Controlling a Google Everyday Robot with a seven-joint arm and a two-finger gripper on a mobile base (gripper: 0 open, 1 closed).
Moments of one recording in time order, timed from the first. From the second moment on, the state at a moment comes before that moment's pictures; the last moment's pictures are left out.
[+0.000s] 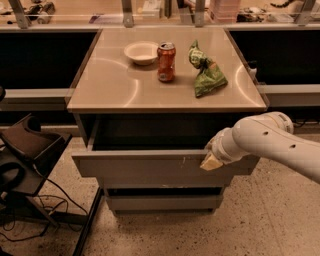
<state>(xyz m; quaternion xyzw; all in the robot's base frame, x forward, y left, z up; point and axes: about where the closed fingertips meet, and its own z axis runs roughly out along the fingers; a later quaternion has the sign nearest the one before) 0.582 -0.172 0.643 -0.56 0.78 -0.03 0.27</state>
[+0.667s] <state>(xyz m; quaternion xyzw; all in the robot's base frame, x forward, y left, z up) 0.569 -0.174 0.644 -0.56 0.78 -0.03 0.27</state>
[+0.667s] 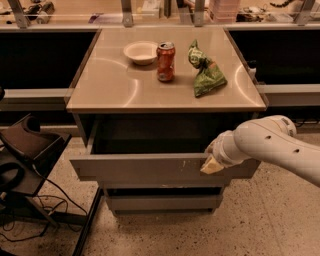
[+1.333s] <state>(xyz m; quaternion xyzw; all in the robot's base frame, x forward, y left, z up) 0.559 -0.176 0.640 -0.57 0.78 -0.03 0.26</state>
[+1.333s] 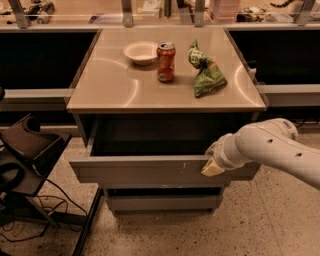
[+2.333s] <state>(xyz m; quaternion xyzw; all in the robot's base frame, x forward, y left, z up) 0.550 -0.175 0.643 -0.57 0.78 -0.03 0.26</state>
